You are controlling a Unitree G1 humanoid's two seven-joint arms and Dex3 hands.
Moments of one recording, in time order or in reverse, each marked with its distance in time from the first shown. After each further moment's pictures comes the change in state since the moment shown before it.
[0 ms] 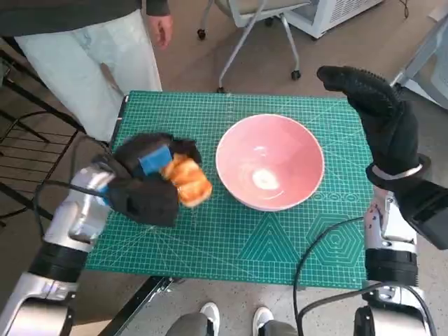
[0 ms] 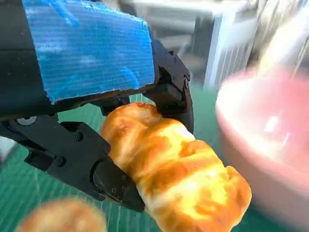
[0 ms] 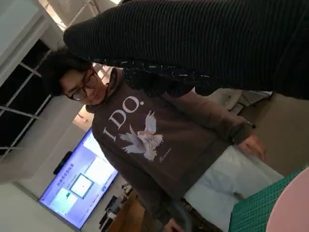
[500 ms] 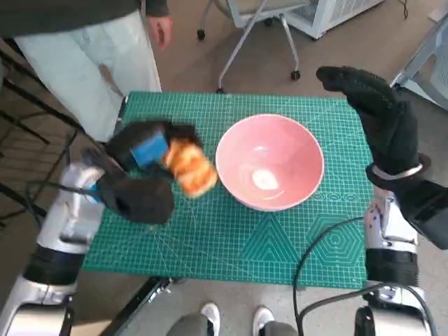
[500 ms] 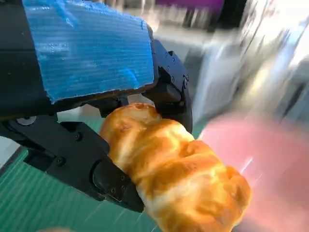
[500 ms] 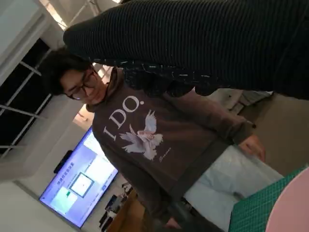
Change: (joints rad) left arm -0.099 -0.052 0.075 -0.130 -0.038 0.031 0.032; right arm -0.005 0.008 0.002 -0.001 0.000 0.008 0.003
